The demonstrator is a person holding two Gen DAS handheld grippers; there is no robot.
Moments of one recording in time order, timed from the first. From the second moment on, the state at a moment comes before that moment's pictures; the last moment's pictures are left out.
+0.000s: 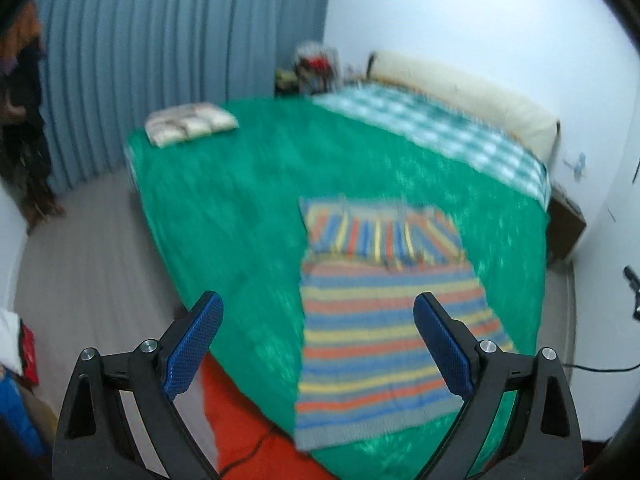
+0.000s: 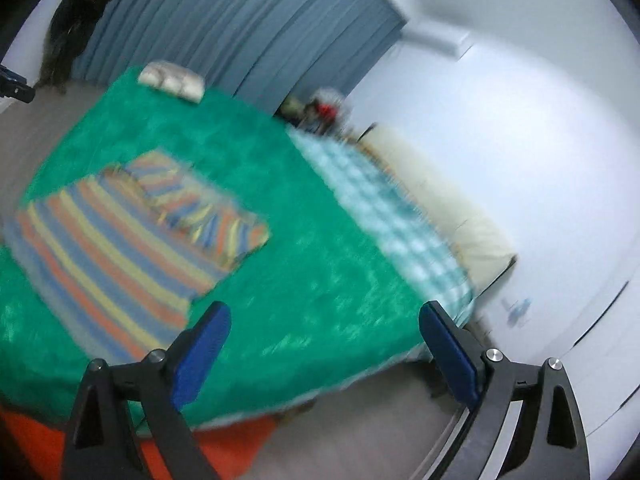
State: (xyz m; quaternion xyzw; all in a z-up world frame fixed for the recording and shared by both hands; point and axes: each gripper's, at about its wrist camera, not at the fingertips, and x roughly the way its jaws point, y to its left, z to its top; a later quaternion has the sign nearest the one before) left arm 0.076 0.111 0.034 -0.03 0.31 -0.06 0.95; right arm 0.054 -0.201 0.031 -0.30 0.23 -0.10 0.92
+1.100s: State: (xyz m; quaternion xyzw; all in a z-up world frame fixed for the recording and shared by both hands) left arm 0.065 0.026 -0.008 0.03 0.40 -0.03 0.92; right arm 0.076 -0.152 -0.026 0.00 0.33 0.08 0.94
